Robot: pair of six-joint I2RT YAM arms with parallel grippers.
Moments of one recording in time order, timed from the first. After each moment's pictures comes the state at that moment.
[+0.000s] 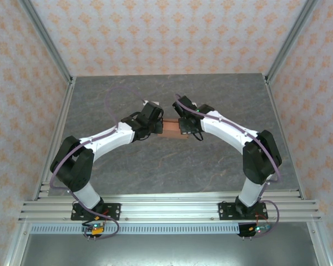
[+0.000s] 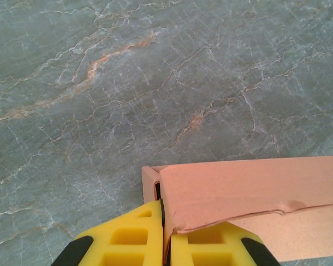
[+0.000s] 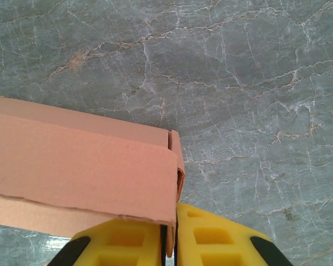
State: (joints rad) left arm -0.59 1.66 1.13 -0.35 -0.19 -0.48; right arm 0.66 1.74 1.39 -0.84 0.25 0.52
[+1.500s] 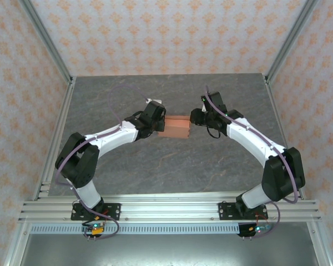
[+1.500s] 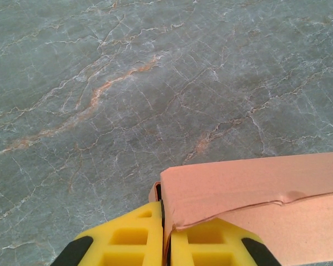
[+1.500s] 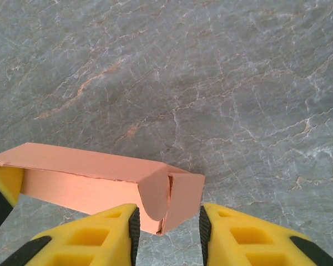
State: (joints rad) left arm -0.59 1.72 1.17 -0.30 -0.24 -0.43; right arm 0.44 1.49 1.14 -0.49 -0.06 0.52
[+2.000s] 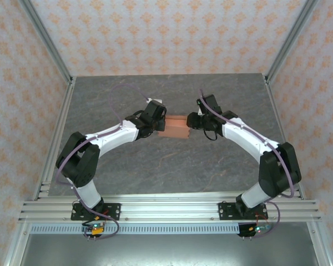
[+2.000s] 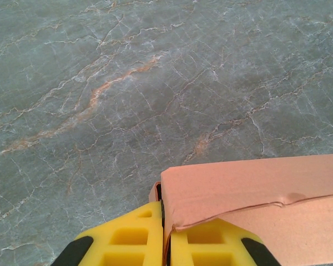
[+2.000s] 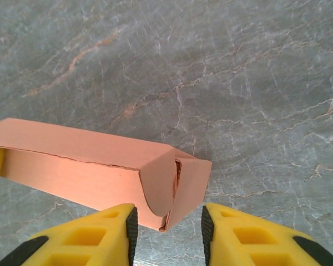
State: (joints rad) left arm -0.59 1.73 1.18 -0.31 -0.24 -0.43; right arm 0.47 1.54 1.13 -0.48 -0.07 0.51
